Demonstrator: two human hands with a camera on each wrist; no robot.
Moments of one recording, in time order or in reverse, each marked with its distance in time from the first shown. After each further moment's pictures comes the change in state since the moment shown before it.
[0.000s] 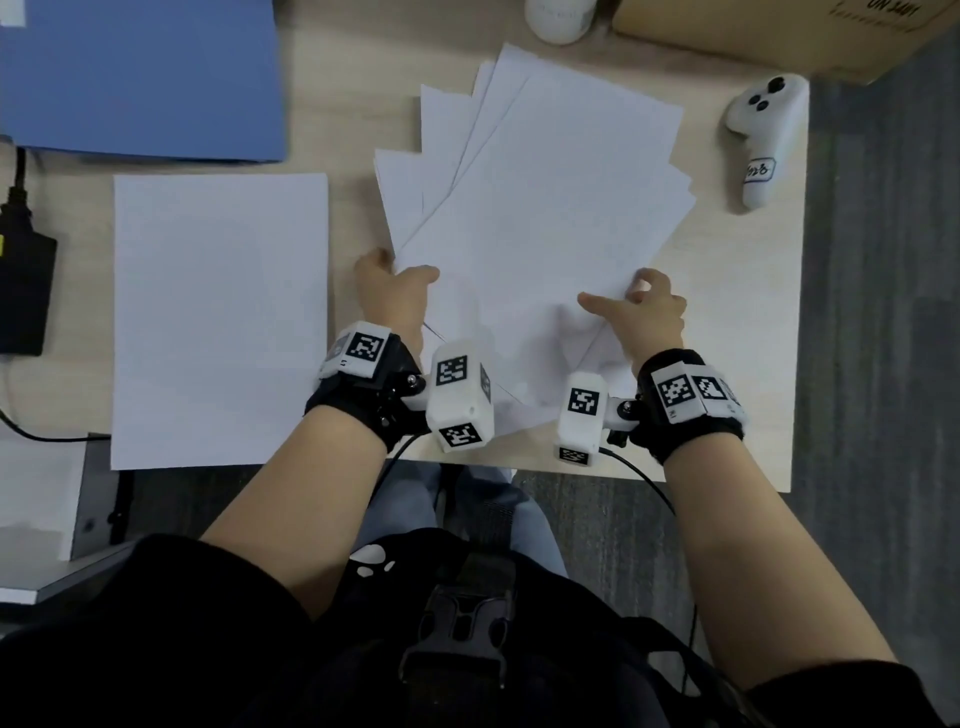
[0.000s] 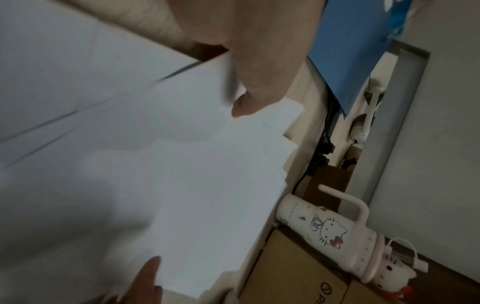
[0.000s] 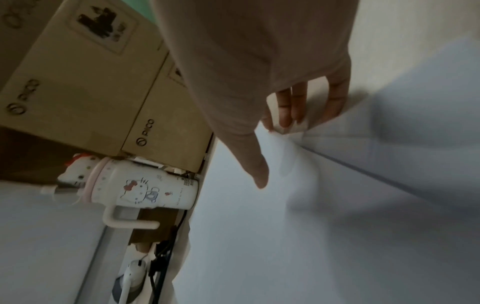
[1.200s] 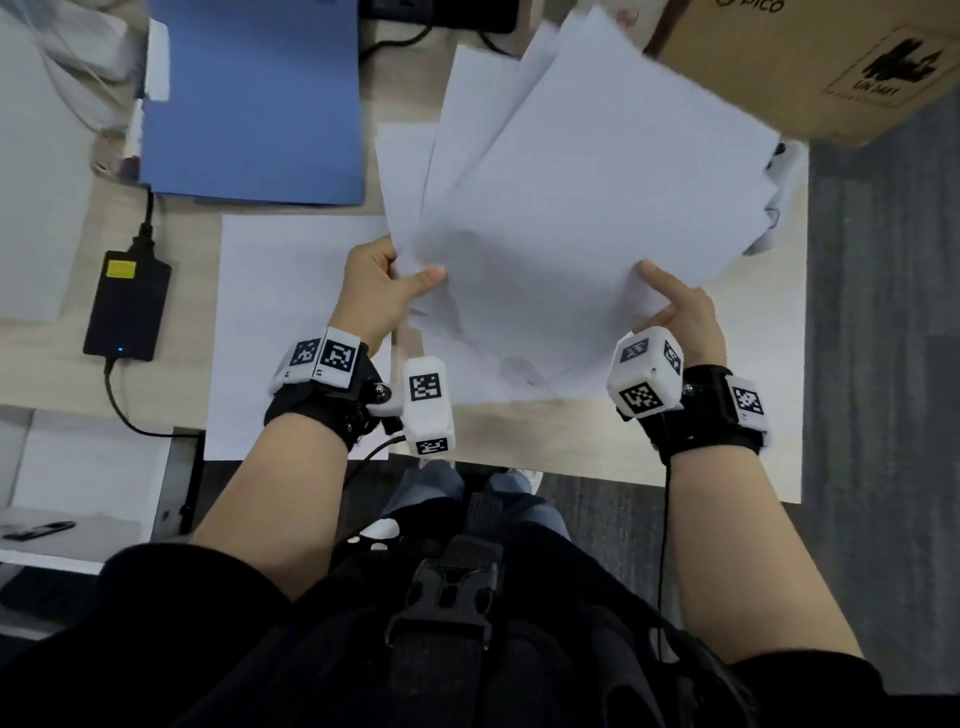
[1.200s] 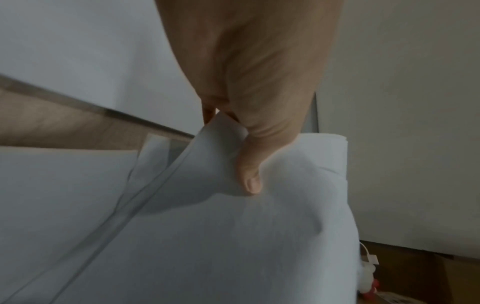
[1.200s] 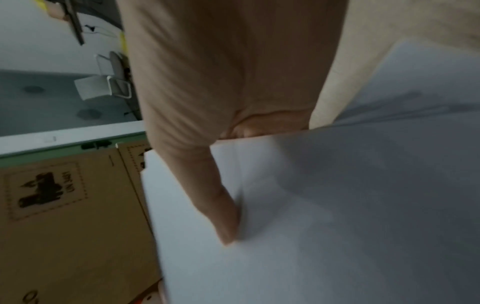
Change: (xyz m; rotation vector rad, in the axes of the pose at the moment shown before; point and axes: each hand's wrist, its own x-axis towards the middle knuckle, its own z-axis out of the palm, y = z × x) left_hand -0.020 0.067 -0.084 0.170 -0.371 0.403; right_hand -0.086 -0.058 -0.028 0.921 -0.189 0.042
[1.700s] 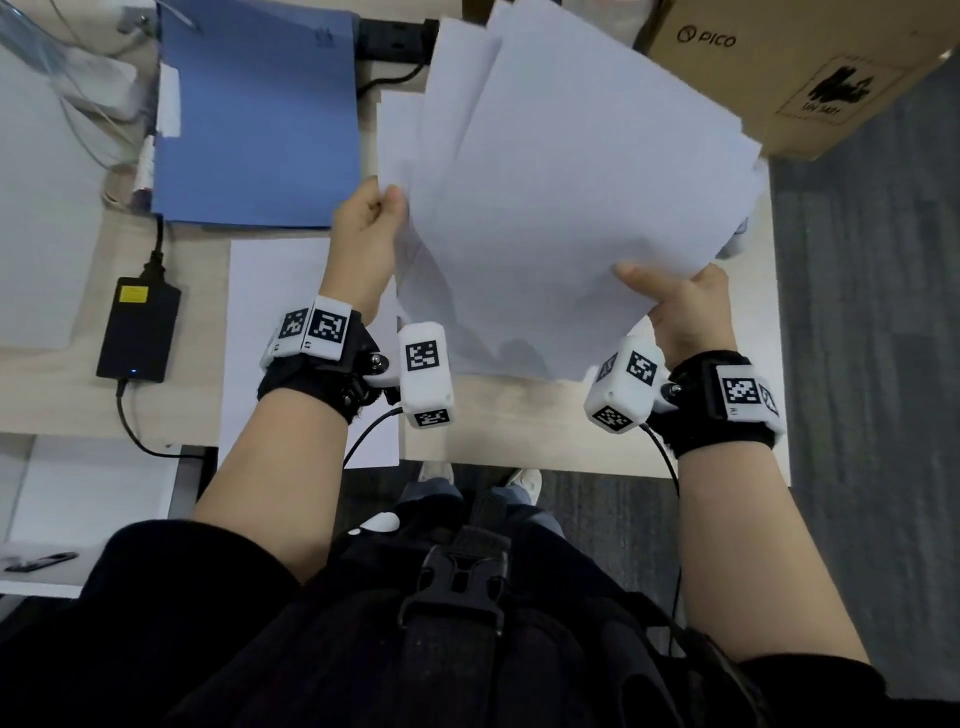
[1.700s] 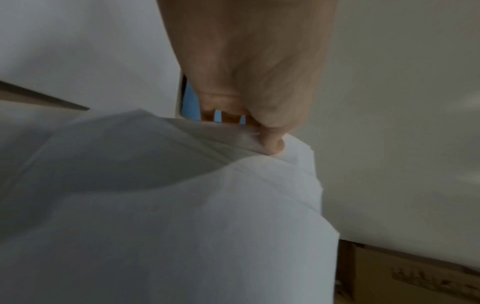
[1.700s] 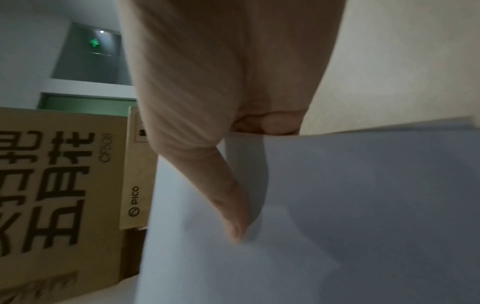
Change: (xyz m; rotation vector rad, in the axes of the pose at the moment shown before) left_hand 0.008 0.050 -0.012 -0.045 0.066 0.098; right_hand -0.021 -0.016 0.013 -0.198 -0.149 -0.364
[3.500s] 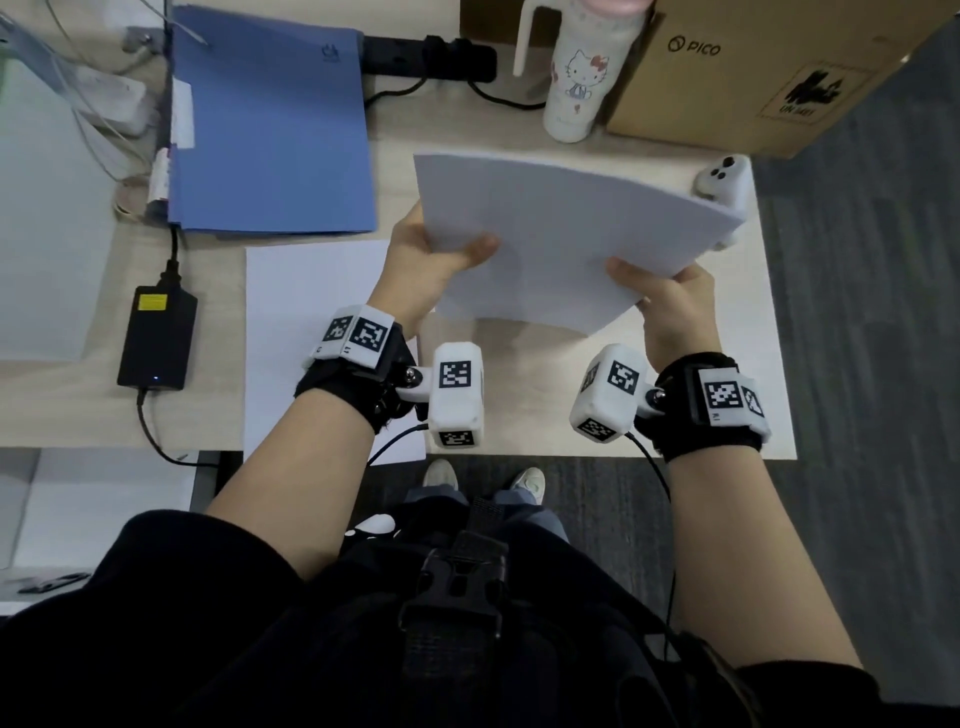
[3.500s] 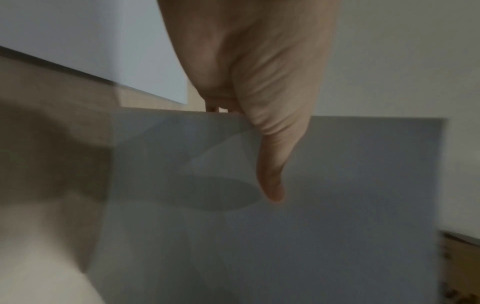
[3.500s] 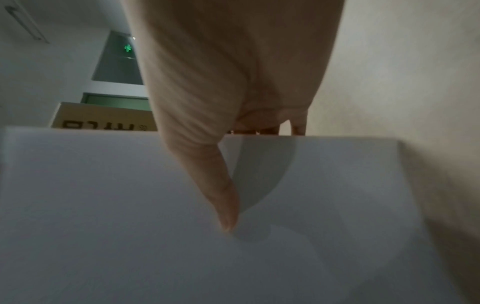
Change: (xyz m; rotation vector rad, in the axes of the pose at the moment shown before) left_hand -0.026 -0.003 -0.002 -0.158 -0.252 0.023; right_hand -0.032 0.011 0.029 -0.010 0.047 -0.087
